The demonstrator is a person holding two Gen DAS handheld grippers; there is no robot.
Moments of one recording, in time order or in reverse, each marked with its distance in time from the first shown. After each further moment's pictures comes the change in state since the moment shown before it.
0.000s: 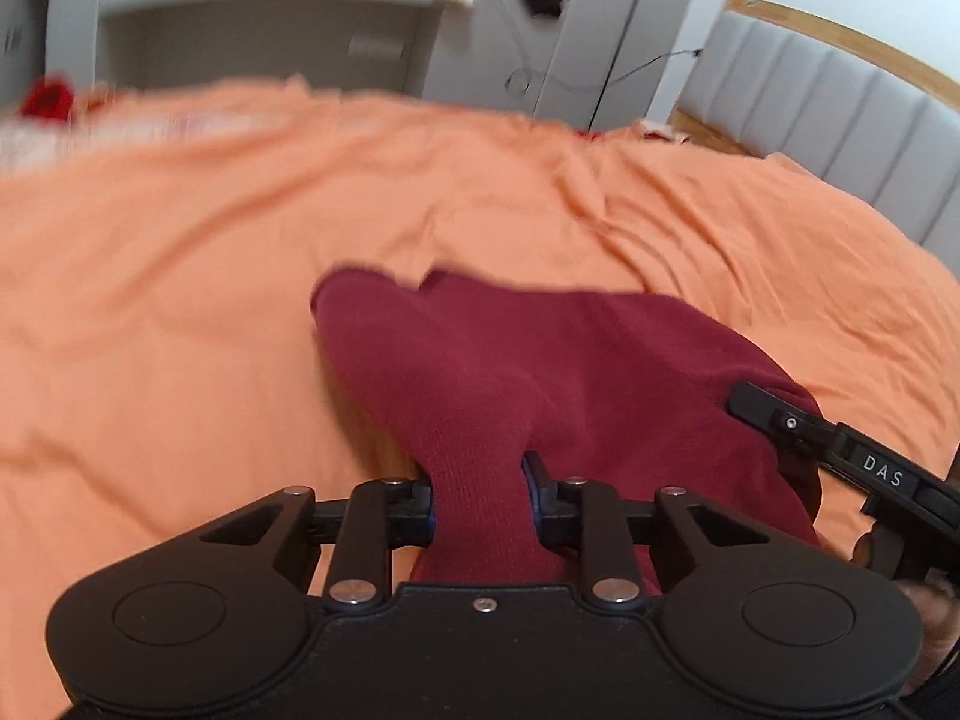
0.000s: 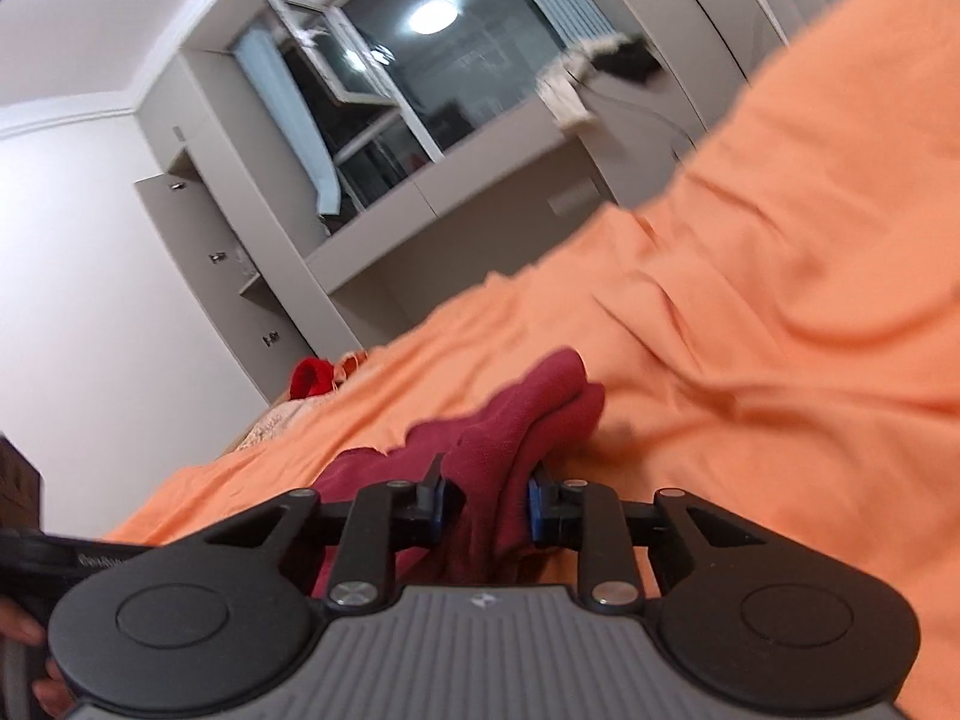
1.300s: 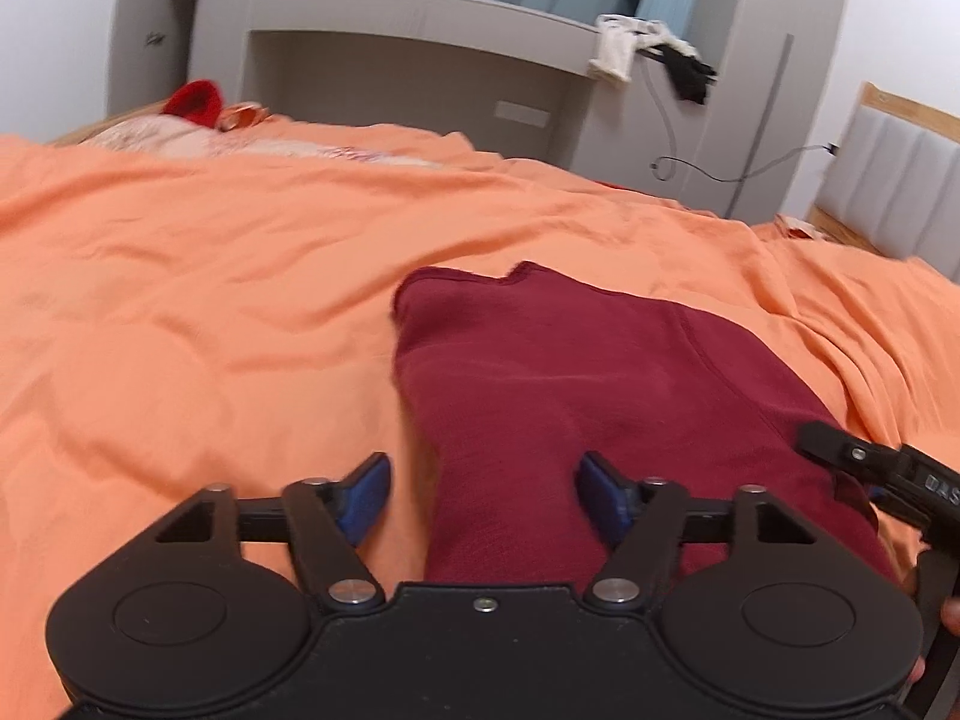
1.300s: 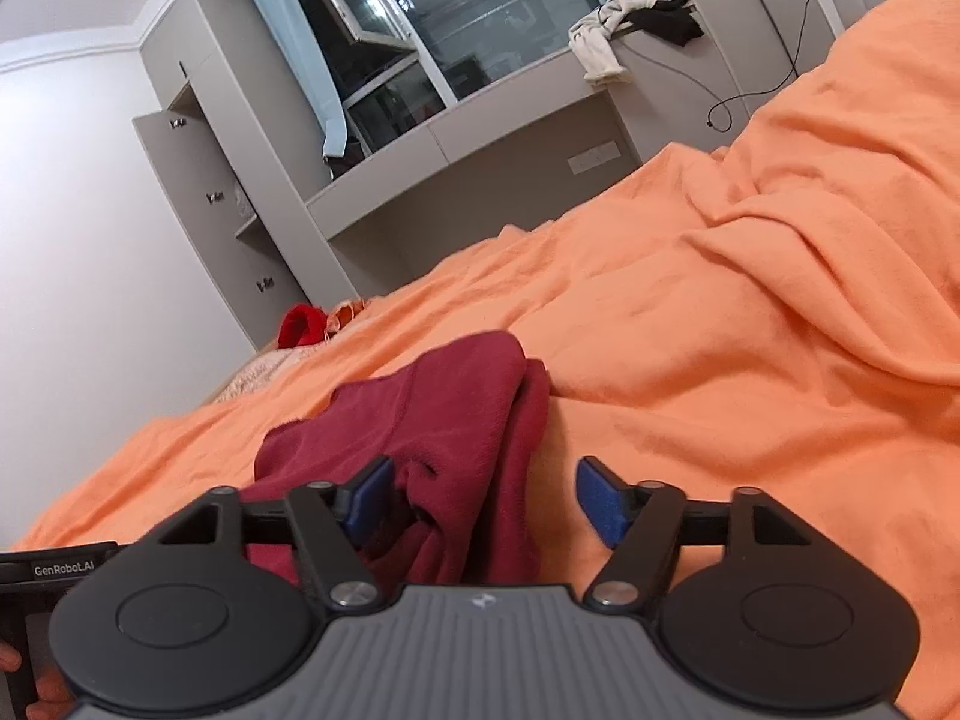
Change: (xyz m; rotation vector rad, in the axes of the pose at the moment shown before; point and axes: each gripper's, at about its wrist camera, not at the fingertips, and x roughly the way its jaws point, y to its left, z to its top) left arm 0.013 0.106 -0.015 -0.191 -0.135 0.222; right arm 0.105 0.023 -0.006 -0.045 0.093 -0.009
